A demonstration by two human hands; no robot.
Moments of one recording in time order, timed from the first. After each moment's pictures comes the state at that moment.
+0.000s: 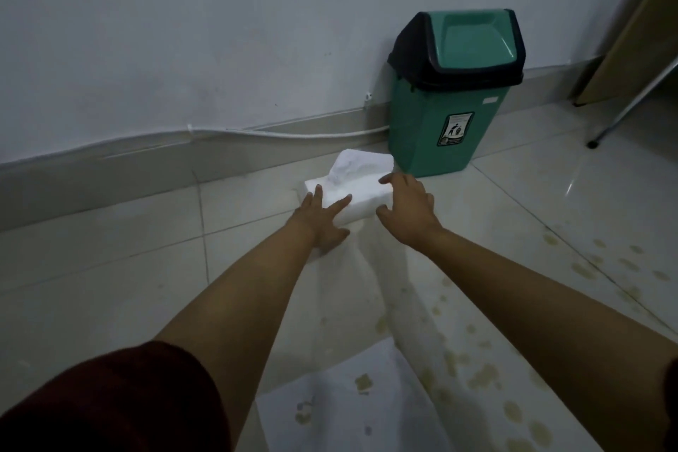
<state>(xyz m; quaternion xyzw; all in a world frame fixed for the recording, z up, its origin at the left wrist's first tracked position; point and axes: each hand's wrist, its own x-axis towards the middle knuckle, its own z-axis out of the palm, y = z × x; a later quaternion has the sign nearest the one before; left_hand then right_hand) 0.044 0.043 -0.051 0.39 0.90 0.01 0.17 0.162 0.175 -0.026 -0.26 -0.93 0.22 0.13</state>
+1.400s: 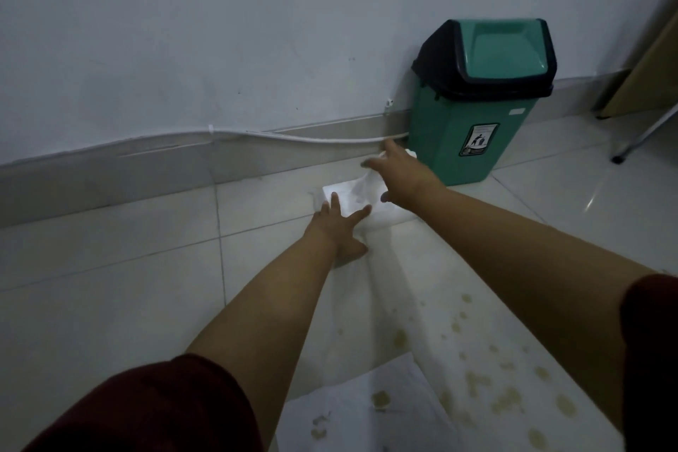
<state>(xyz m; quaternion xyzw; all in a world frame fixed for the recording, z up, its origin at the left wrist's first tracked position) 0.047 0.040 -0.053 0.41 0.90 0.02 0.18 0.101 0.176 0.026 -0.12 -0.99 -0.01 0.00</state>
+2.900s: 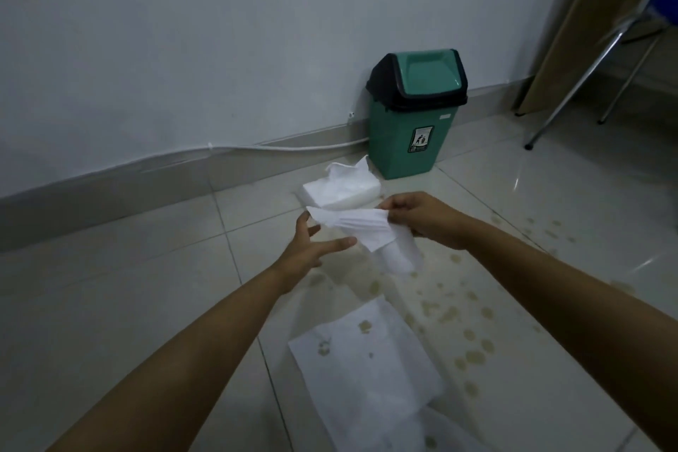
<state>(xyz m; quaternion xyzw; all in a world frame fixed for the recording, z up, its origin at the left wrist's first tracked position) 0.148 -0.066 0.007 0.21 0.71 0.57 0.37 0.271 0.115 0.080 -0.23 -0.82 0.52 0.00</state>
